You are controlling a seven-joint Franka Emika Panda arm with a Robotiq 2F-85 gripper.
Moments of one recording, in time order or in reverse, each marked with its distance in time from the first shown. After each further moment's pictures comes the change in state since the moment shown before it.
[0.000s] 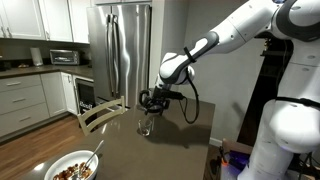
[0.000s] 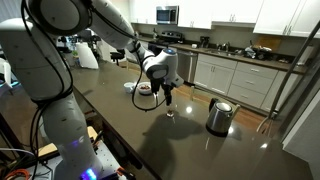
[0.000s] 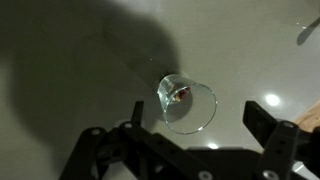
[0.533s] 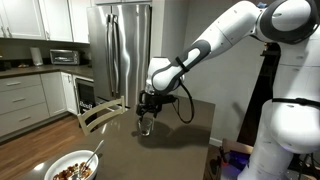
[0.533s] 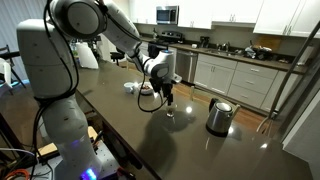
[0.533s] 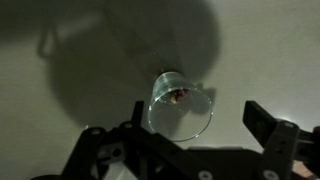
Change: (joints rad) arm 0.049 0.124 0.019 0.098 -0.256 0.000 0.096
